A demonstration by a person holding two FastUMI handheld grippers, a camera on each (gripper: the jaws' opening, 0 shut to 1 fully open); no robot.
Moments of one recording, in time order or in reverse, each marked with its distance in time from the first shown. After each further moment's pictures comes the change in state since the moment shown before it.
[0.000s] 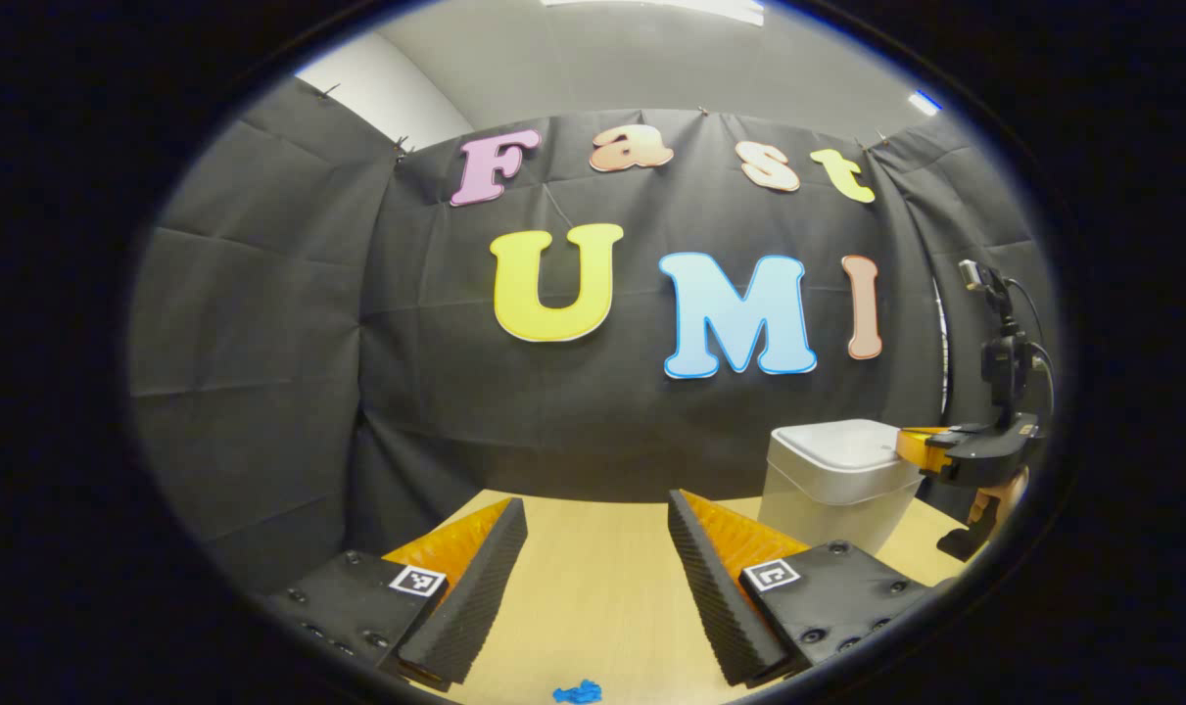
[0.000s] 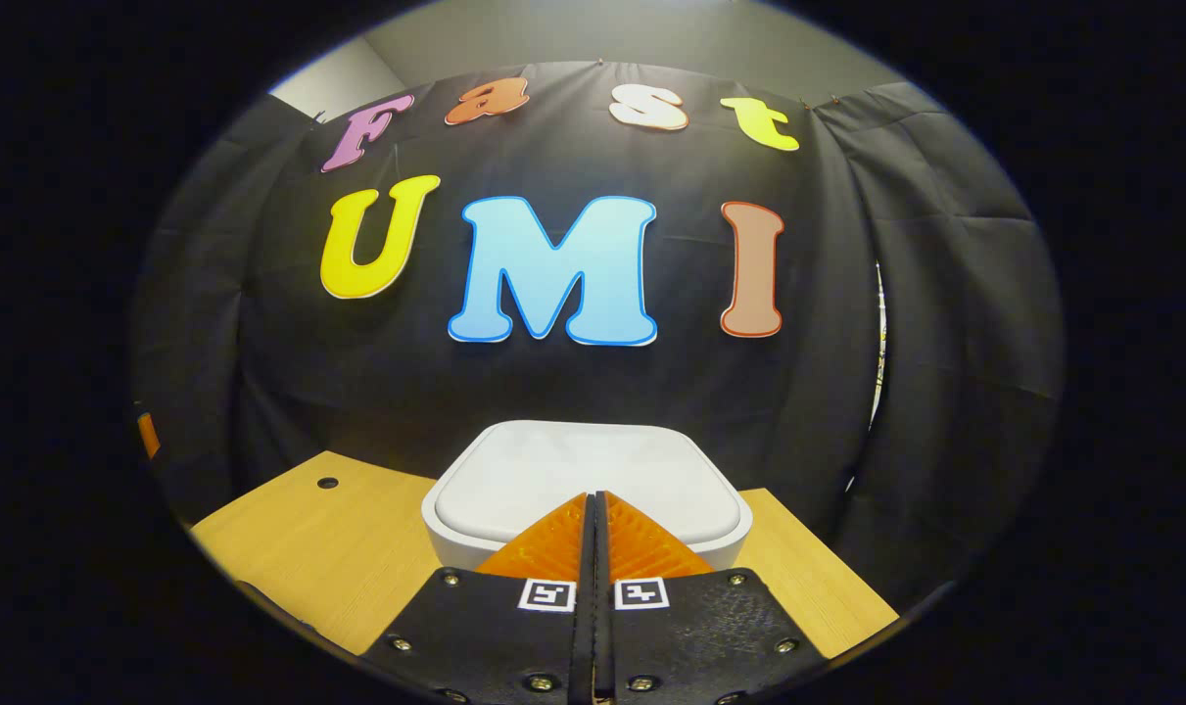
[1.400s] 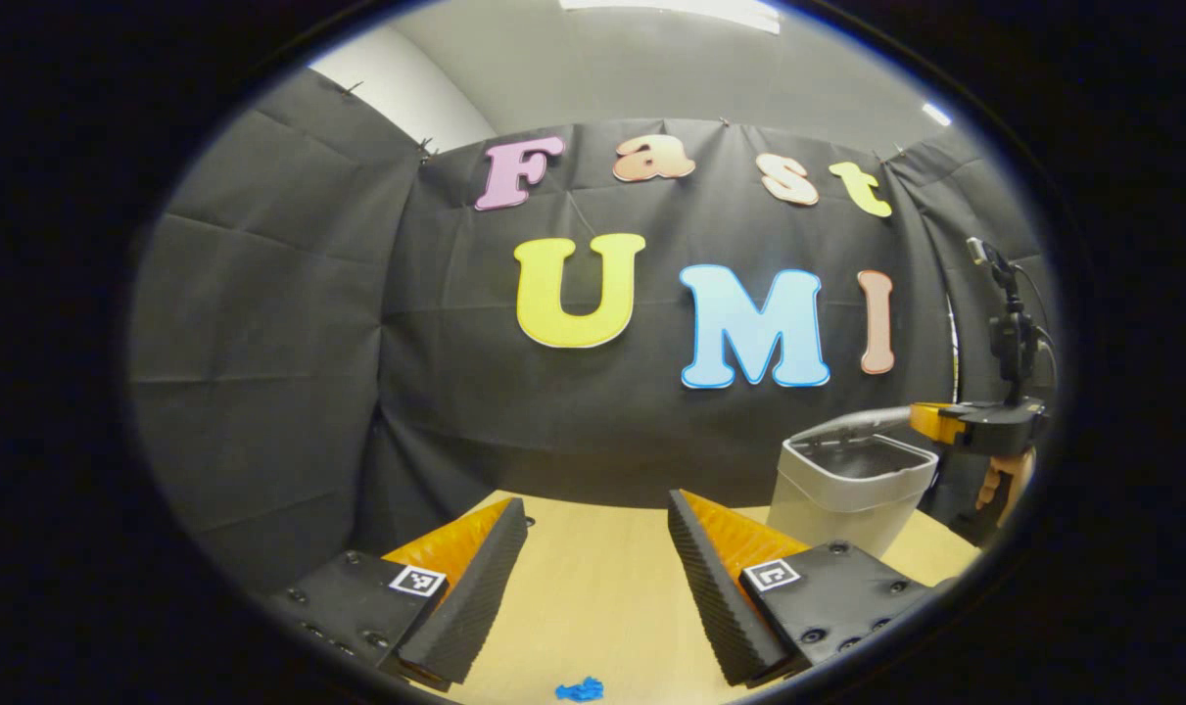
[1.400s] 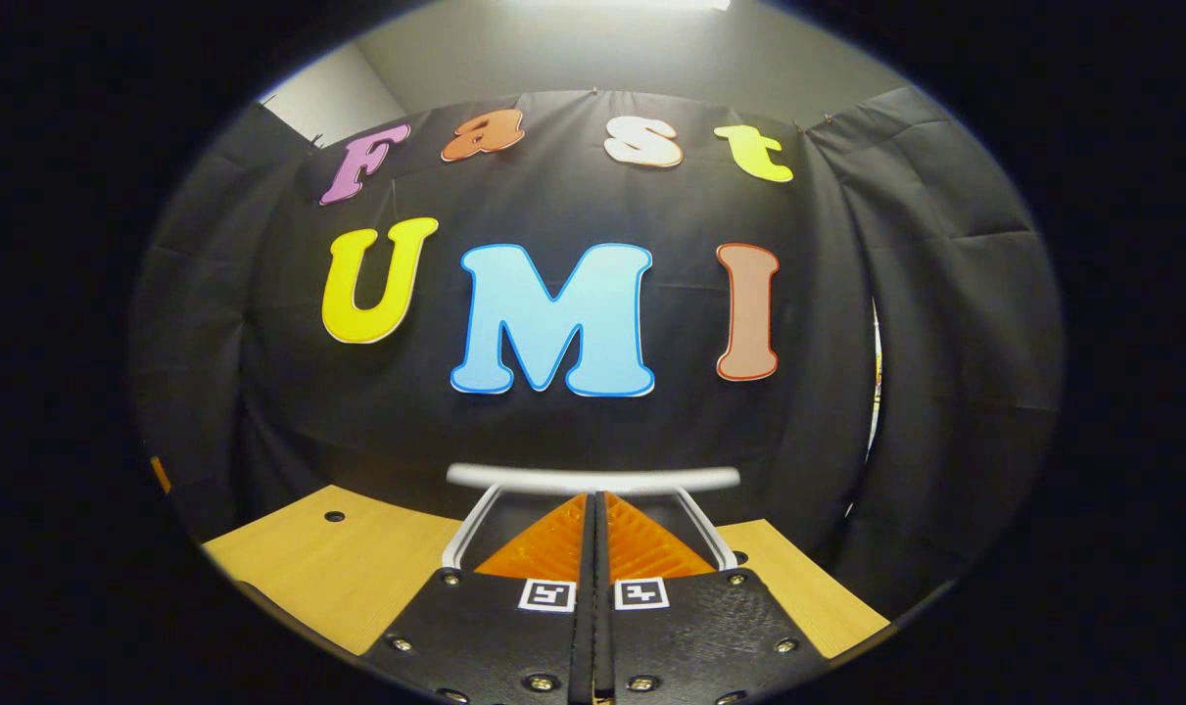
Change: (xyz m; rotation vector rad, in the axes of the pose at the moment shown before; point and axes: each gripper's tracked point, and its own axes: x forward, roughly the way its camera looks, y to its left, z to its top) left arm -0.001 0.003 0.005 -0.041 -0.028 0.038; right arm -0.011 0.001 0.054 0.010 -0.127 -0.008
